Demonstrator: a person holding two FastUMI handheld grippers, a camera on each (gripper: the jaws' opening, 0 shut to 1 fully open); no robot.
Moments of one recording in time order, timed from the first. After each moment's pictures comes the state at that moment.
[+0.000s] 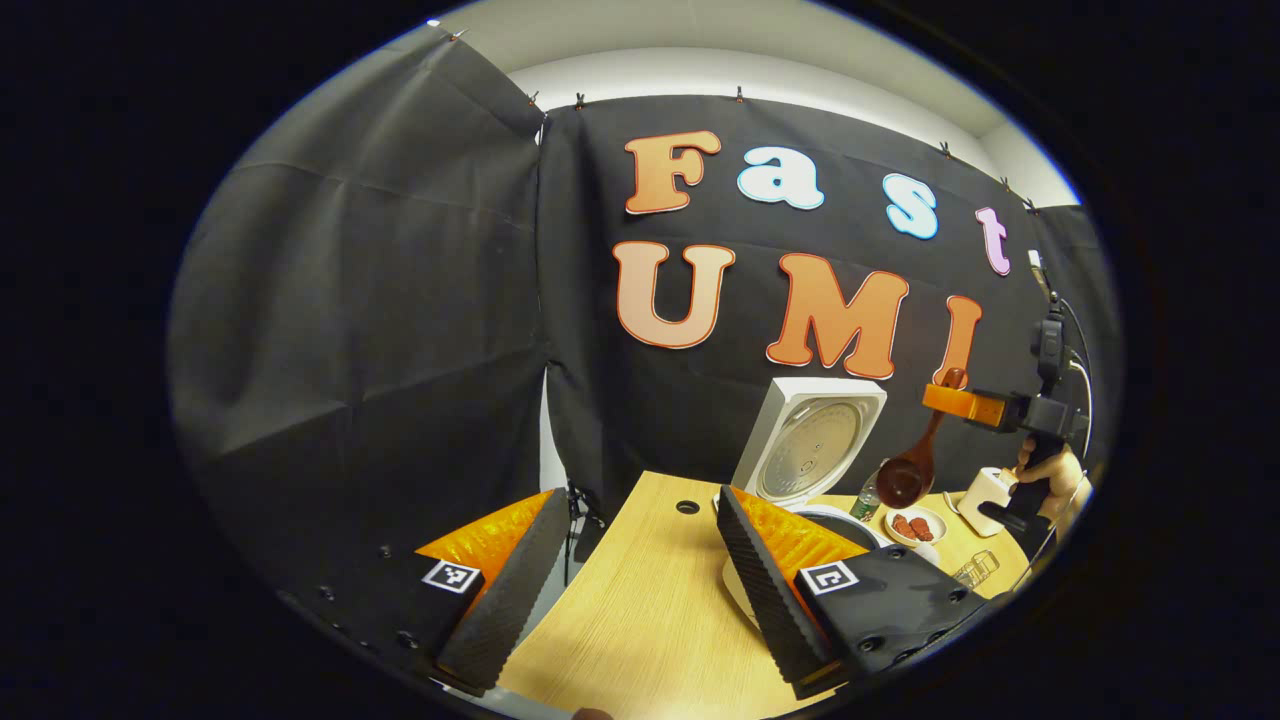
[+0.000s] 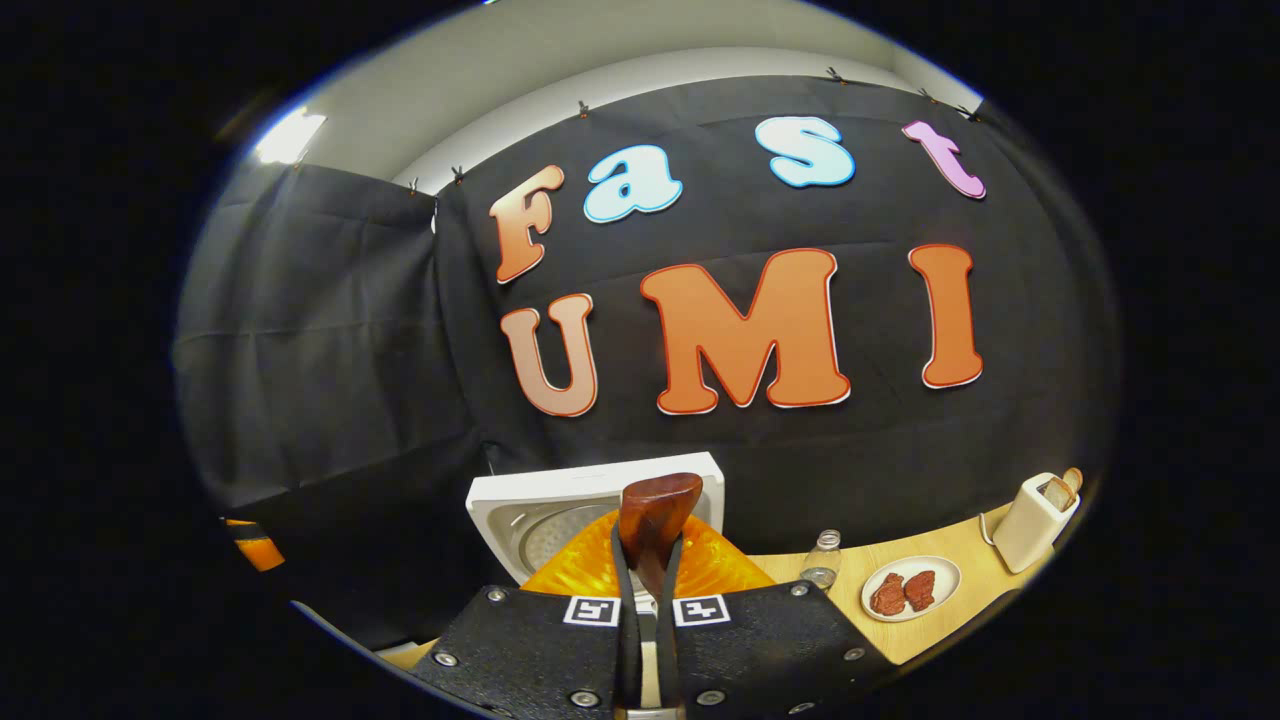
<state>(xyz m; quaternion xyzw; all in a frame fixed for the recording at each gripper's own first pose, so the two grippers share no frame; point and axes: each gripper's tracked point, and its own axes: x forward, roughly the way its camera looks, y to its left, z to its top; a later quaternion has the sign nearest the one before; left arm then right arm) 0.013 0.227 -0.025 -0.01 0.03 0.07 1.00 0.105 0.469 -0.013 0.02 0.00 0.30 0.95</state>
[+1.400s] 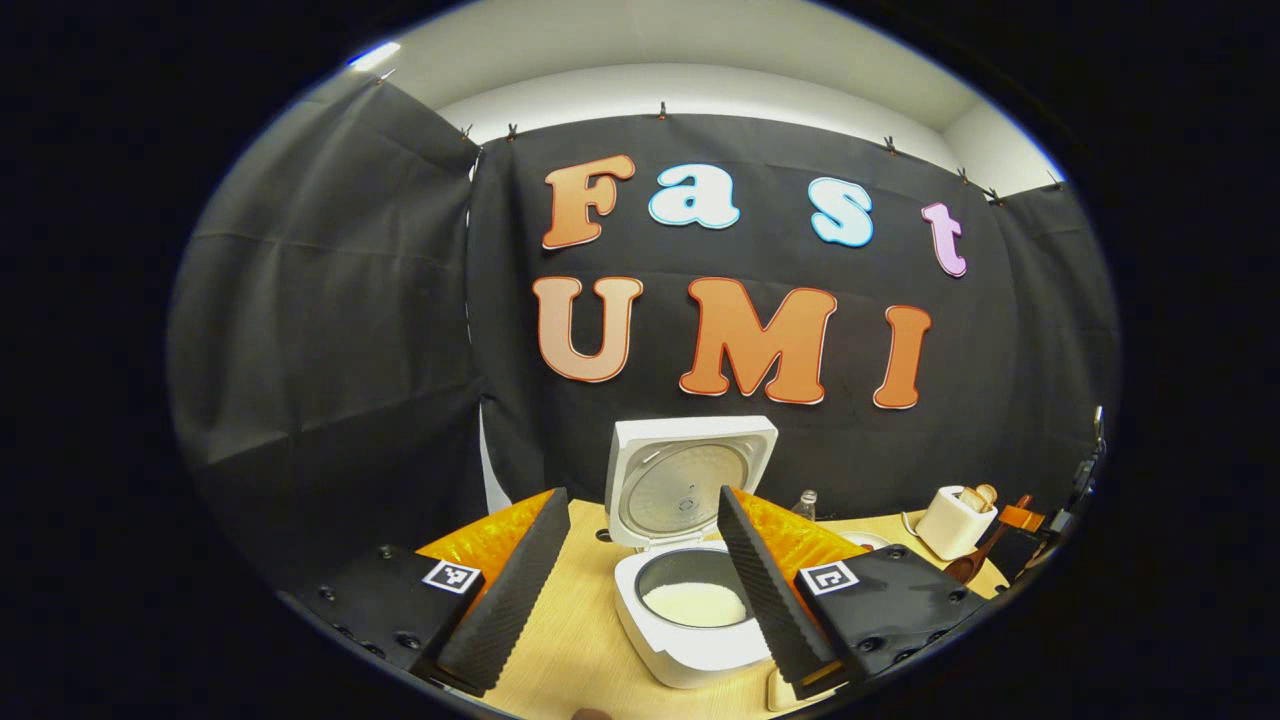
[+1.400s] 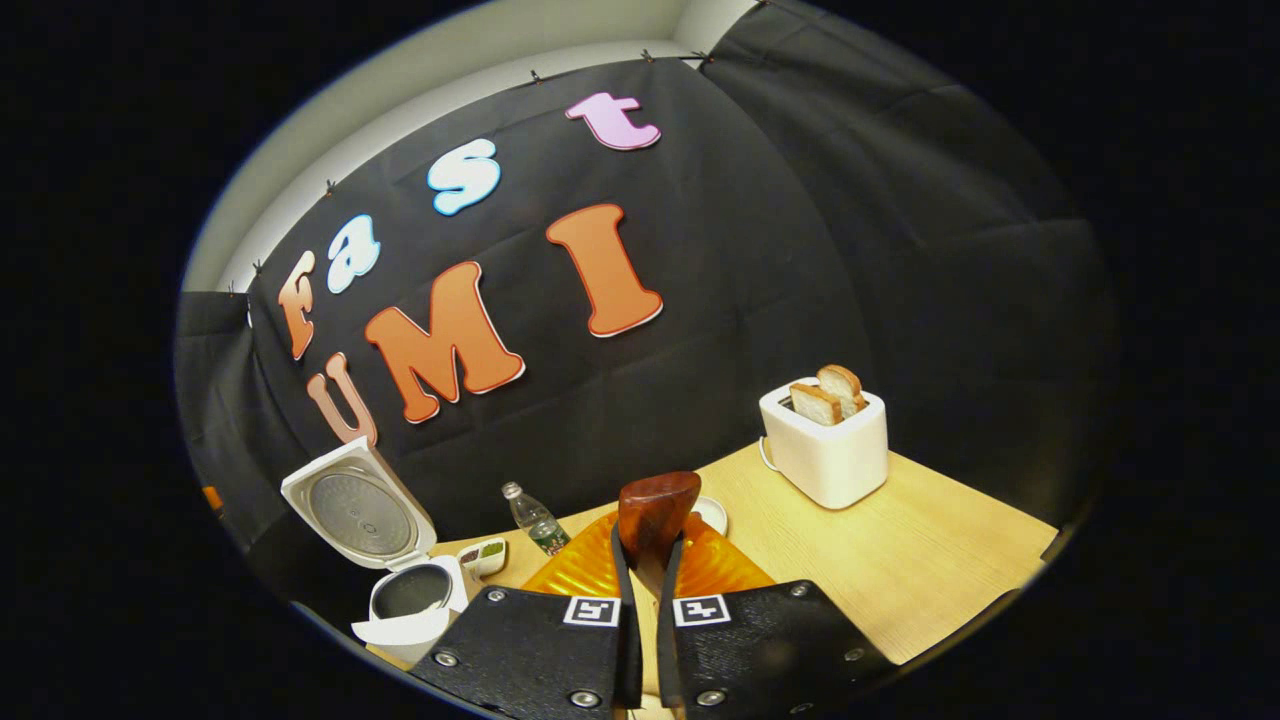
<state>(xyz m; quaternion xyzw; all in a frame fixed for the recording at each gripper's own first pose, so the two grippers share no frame) 0.028 0.039 0.020 0.01 0.00 0.03 1.00 0.156 0.084 -0.139 0.17 0.07 0.08 0.98</state>
